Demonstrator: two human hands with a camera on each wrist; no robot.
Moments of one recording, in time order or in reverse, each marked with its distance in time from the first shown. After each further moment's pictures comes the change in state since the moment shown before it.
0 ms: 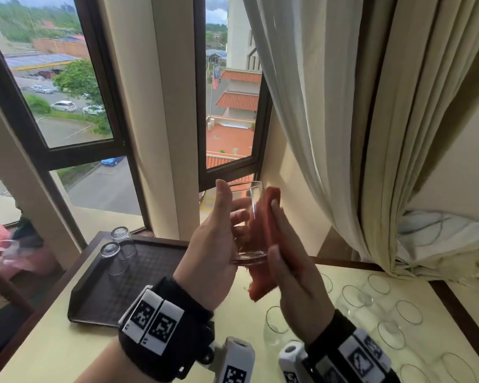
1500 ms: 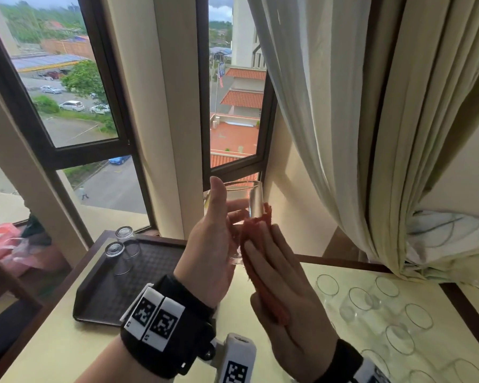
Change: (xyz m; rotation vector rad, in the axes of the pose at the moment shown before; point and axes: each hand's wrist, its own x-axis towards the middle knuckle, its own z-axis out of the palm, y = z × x) left_hand 0.013 0.000 -0.009 0.021 0.070 -0.023; right_hand -0.019 0.001 0.003 -0.361 -0.149 -0.271
